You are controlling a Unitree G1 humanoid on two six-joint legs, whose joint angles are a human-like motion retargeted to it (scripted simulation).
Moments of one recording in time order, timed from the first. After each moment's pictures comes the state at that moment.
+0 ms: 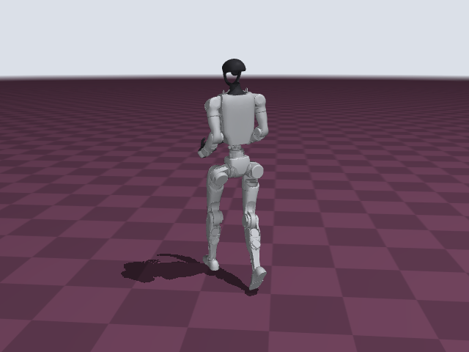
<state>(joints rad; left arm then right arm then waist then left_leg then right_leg) 0.37 0.08 -0.06 0.33 -0.50 -0.30 -0.83 0.15 -0.11 0.30 0.28 -0.12 -0.51 0.30 -0.05 0.01 -0.04 -0.35 -0.04 -0.13 0.16 0.16 -0.06 0.12 0.16 -0.17 0.45 0.36 -0.26</state>
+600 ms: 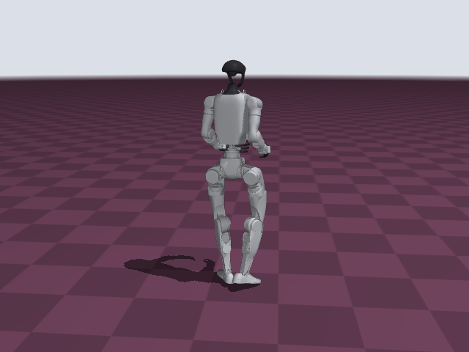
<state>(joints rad) 0.07 0.18 -0.18 0.47 -0.41 -0.30 -1.01 0.21 -0.09 0.14 0.36 -0.07 -0.45 0.37 -0.22 0.05 -0.06 -0.10 0.06 0.67 0.11 -0.12 0.20 -0.16 -0.12 -0.60 0.37 -0.02 -0.09</state>
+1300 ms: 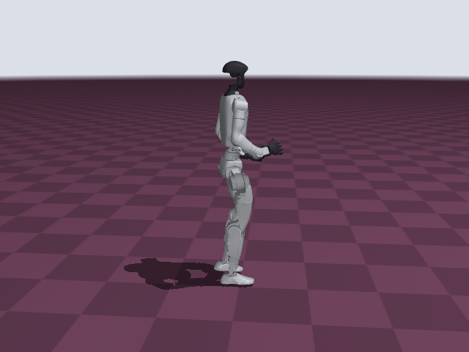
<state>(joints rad) 0.25 -0.04 -0.18 0.56 -0.50 -0.22 -0.98 0.14 -0.21 0.26 0.34 -0.29 -0.69 0.06 -0.07 -0.09 -0.06 -0.29 -0.05 0.25 0.52 -0.07 0.10 -0.07 -0.04 -0.34 0.04 -0.09 -0.08</state>
